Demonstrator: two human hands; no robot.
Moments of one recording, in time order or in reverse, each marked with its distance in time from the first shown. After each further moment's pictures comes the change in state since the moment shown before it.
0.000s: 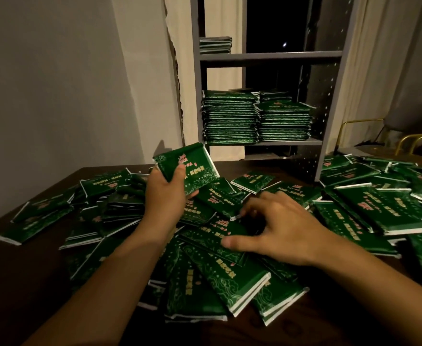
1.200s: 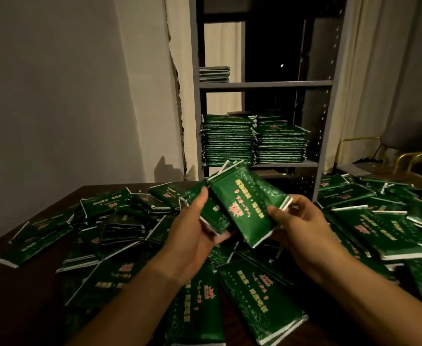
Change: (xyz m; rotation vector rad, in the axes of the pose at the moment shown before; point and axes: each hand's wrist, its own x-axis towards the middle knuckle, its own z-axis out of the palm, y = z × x) left_hand -0.035 0.008 0.021 -0.422 -0.413 -0.404; right_hand 0.016 0.020 0.003 1.424 0.431 0.330
